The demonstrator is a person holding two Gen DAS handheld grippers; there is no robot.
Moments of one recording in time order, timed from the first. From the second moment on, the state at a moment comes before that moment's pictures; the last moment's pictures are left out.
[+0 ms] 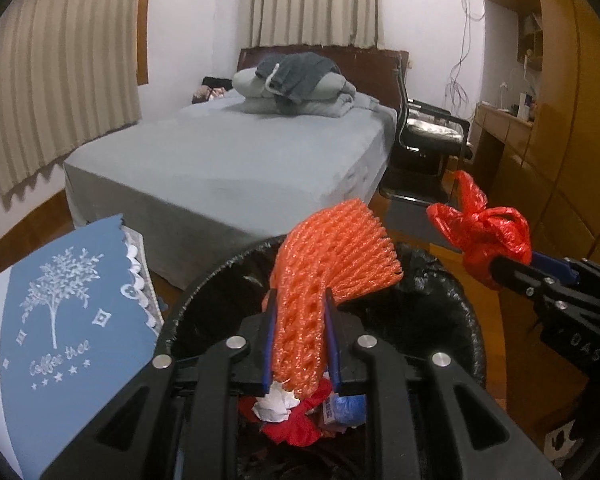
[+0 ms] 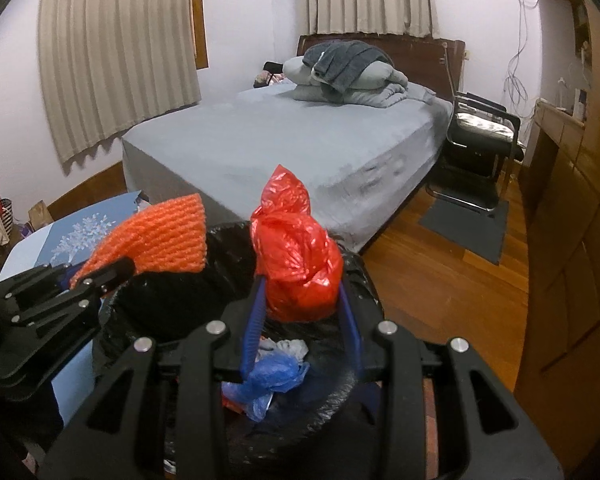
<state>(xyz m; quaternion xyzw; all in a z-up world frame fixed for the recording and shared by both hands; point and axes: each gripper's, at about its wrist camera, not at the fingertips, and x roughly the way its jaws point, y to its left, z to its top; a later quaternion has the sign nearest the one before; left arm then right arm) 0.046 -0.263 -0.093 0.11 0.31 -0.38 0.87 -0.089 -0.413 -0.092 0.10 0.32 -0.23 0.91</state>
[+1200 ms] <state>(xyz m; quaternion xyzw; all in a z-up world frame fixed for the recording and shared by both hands) 0.072 -0.201 -0.078 0.09 0.33 -0.32 0.88 -0.070 -0.392 -0.074 0.10 0.33 -0.20 0.92</state>
